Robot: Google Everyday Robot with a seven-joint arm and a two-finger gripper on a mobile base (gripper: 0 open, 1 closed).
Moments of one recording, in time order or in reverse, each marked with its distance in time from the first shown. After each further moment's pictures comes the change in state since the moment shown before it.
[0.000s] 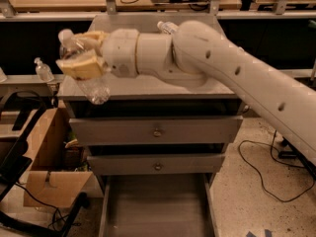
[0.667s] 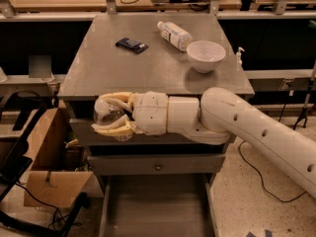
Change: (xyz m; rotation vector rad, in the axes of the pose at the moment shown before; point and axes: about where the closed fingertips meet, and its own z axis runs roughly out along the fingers) arm 0.093 0.087 -0.064 -0.035 -0.021 -0.169
